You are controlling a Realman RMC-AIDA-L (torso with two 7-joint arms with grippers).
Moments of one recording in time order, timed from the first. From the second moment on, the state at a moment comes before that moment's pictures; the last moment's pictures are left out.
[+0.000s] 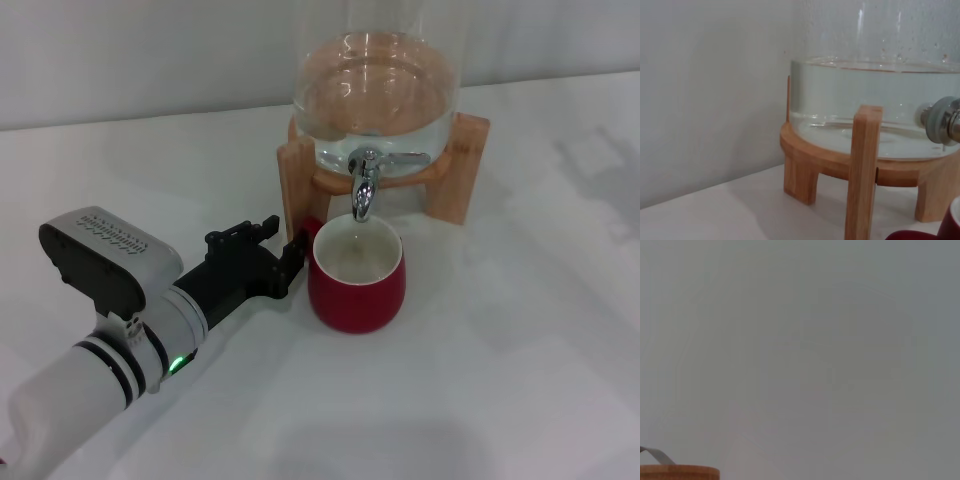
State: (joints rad) left arm -0.66 -2.09 -0.43 -0.41 2.42 0.71 -0.33; right arm 0.35 2.00 -1.00 -0.26 -0.48 -1.50 0.61
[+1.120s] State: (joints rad) left arm -0.62 -2.09 -0.46 -0.41 2.42 0.71 -0.32; right arm 0.35 1.99 -0.99 -0.26 -0.48 -1.50 0.61
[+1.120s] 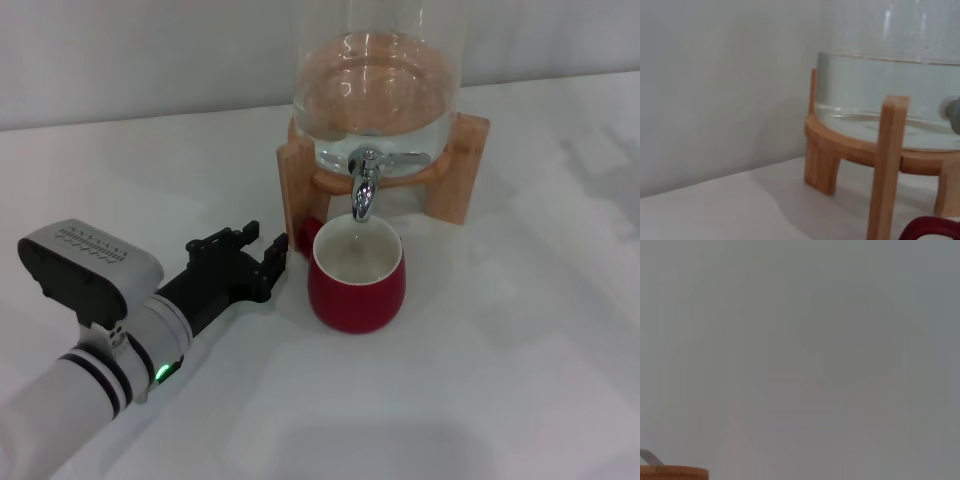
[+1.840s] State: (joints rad) left arm -0.58 -2.08 -0.56 -0.36 2.41 0.71 -0.27; right arm 0.34 2.00 -0.99 -0.26 -0.48 -1.49 0.61
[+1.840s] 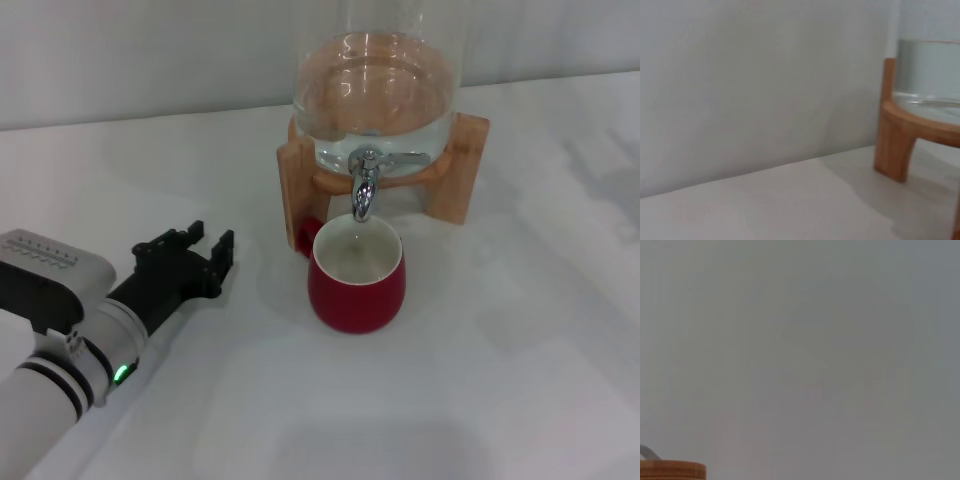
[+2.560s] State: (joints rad) left arm -0.47 -2.08 -0.88 -0.36 2.41 0.83 -0.10; right arm 0.34 2.00 -0.99 -0.25 -0.48 -1.47 0.61
